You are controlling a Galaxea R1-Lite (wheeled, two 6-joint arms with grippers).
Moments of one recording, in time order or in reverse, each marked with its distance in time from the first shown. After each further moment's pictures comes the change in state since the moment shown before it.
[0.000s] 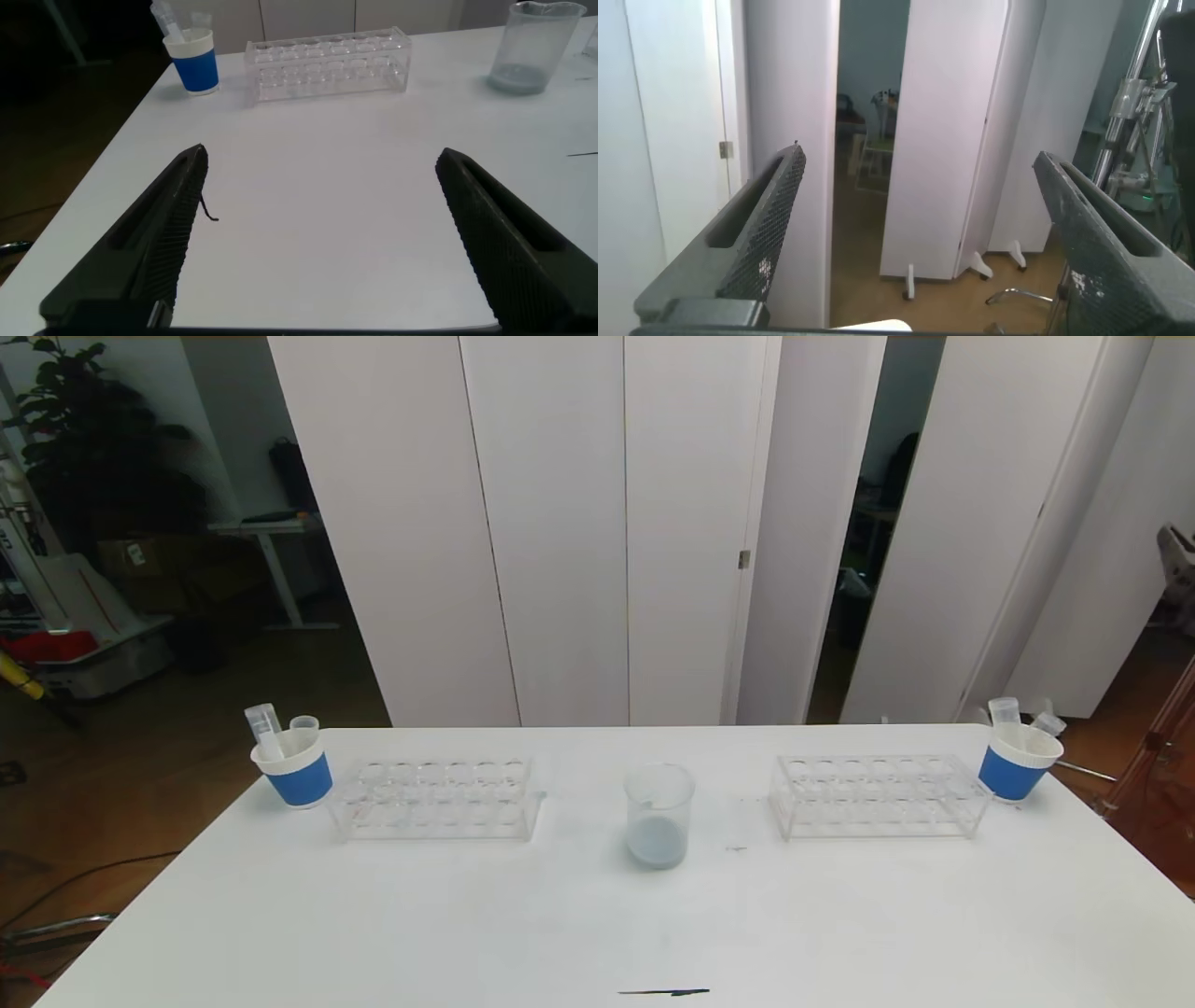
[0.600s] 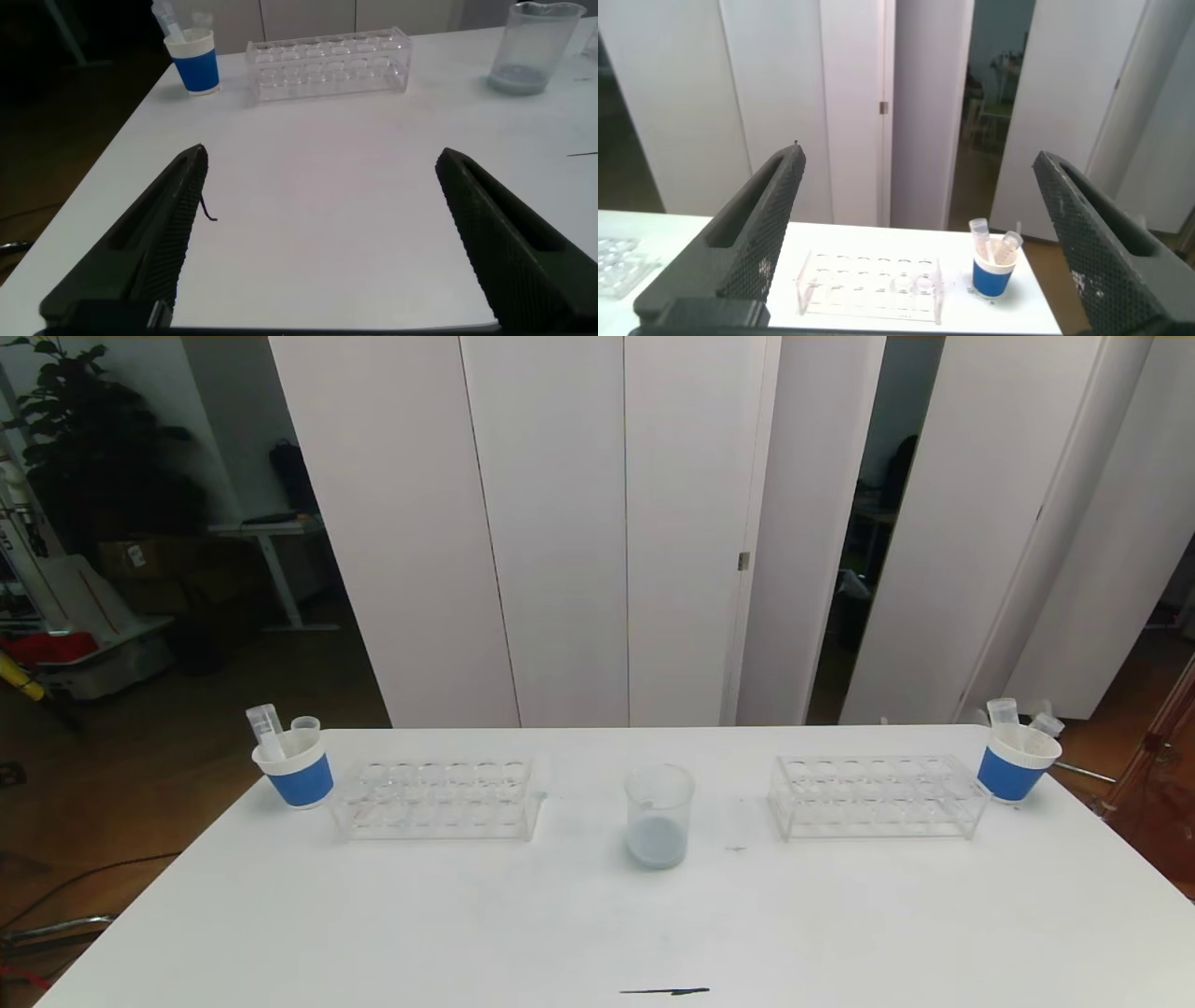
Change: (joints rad) left arm 0.000 0.000 0.000 0.000 0.000 0.000; right arm 0.158 -0.884 0.149 0.877 0.153 0.128
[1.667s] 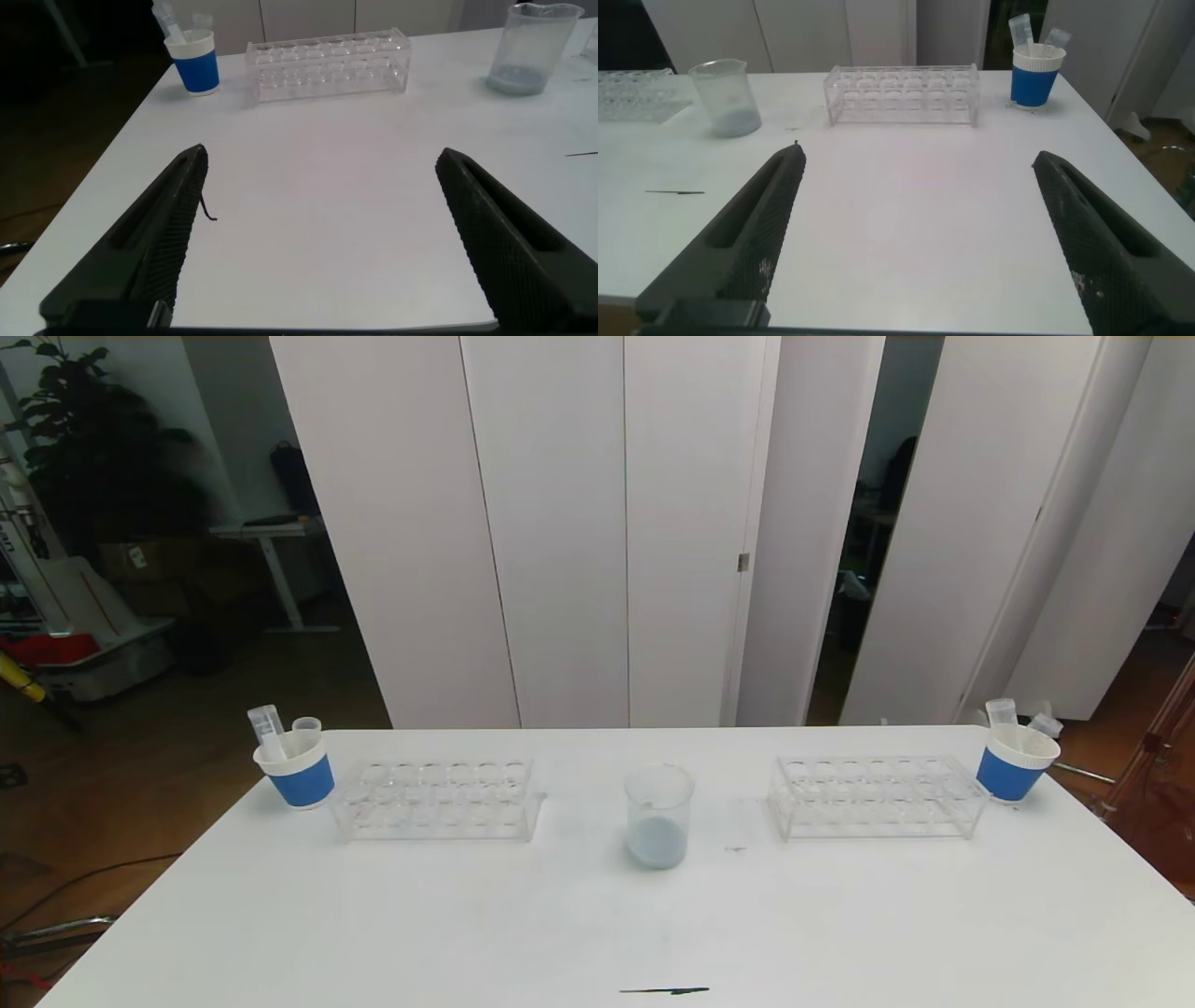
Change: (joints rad) left arm 0.000 0.000 0.000 0.000 0.000 0.000; right arm 0.154 -0.805 0.566 0.447 -0.110 0.037
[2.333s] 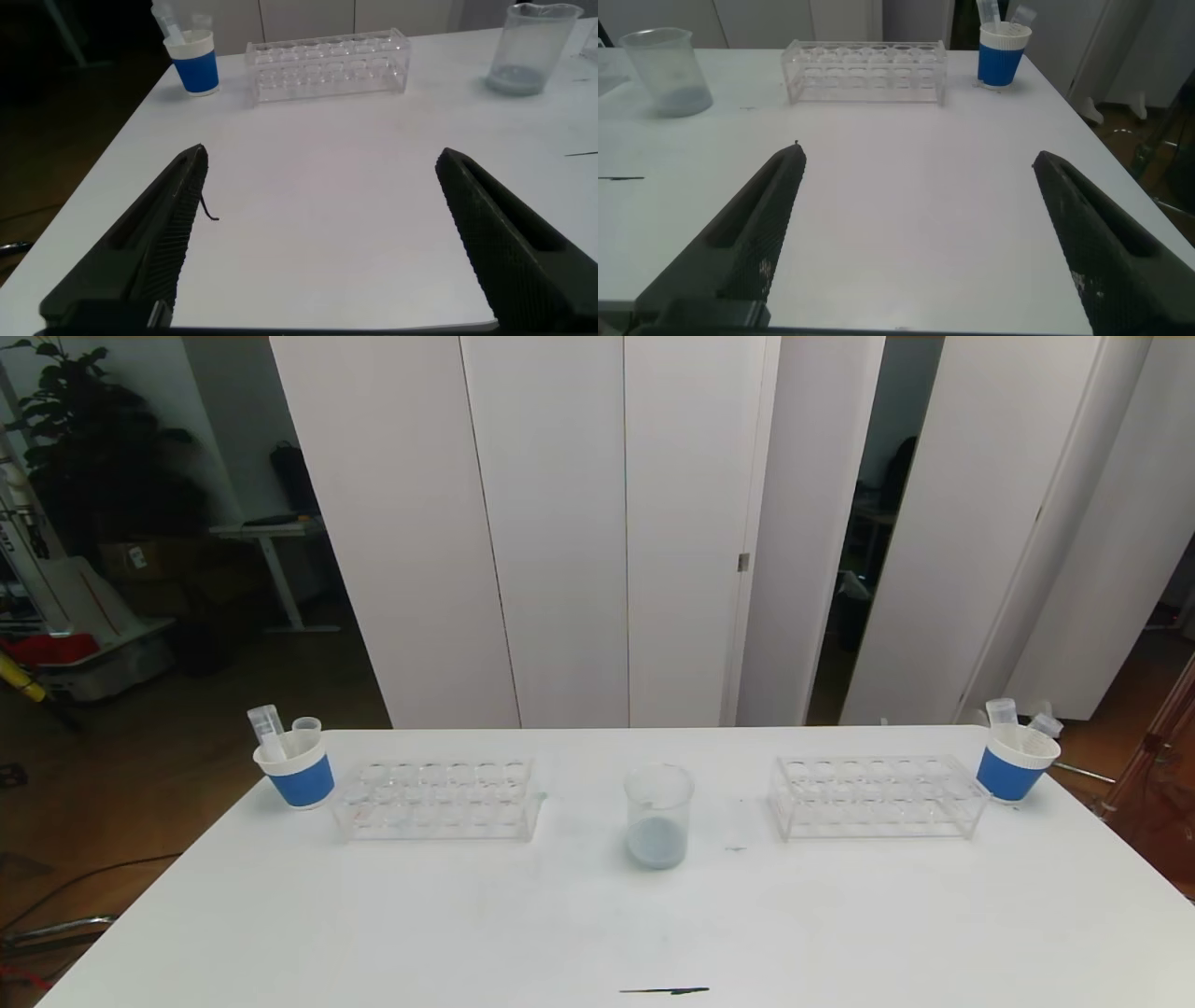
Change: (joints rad) left arm 0.000 0.000 0.000 0.000 0.000 0.000; right arm -0.001 -0.005 0.051 -0.006 -0.084 -0.058
